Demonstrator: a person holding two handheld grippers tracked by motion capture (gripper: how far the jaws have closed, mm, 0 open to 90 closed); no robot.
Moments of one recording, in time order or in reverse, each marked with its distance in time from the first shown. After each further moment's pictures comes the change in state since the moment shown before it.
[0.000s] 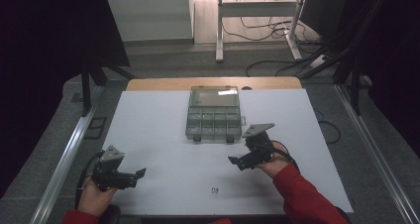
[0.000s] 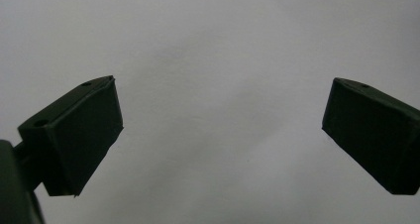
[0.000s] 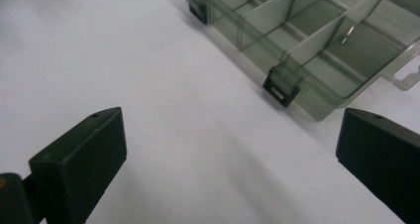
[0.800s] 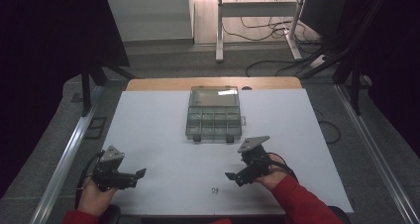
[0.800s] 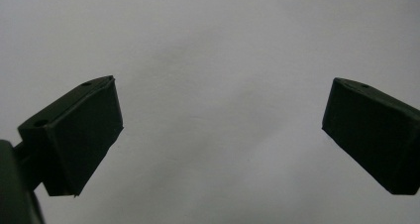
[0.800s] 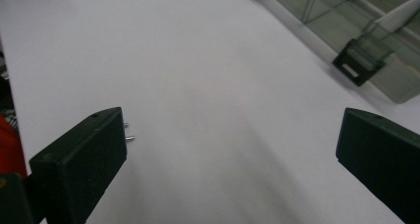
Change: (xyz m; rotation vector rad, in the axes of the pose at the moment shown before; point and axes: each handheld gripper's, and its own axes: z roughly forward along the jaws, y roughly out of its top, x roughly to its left) left arm 0.000 0.000 0.000 0.002 0.002 0.002; right arm 0.029 -0.015 0.004 0.042 0.097 -0.044
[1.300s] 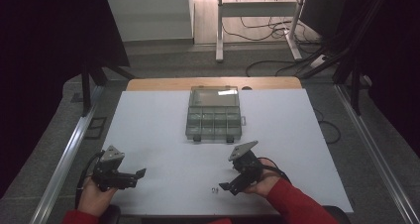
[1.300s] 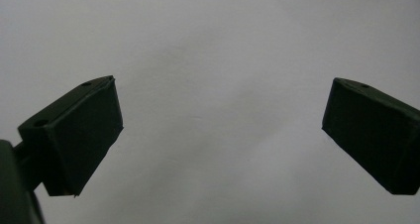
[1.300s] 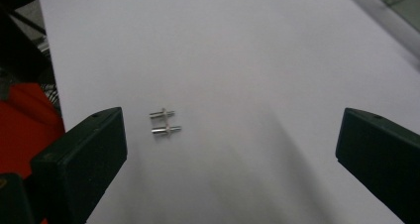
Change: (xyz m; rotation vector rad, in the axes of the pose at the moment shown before) left arm 0.000 0.000 0.000 0.000 0.000 0.000; right arm 0.022 0.002 0.017 0.085 0.099 -0.036
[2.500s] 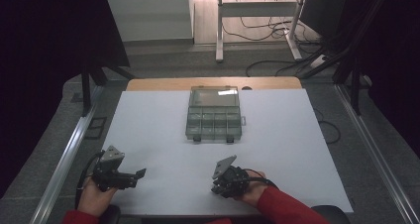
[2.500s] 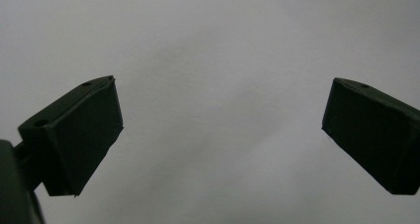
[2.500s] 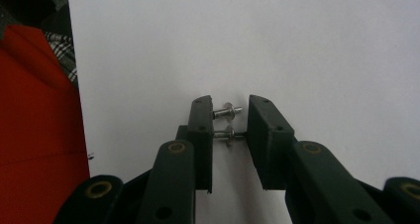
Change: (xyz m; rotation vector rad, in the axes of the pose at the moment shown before) left arm 0.000 0.000 0.000 0.000 -0.002 0.002; right arm 0.031 0.003 0.033 0.109 0.023 -0.199
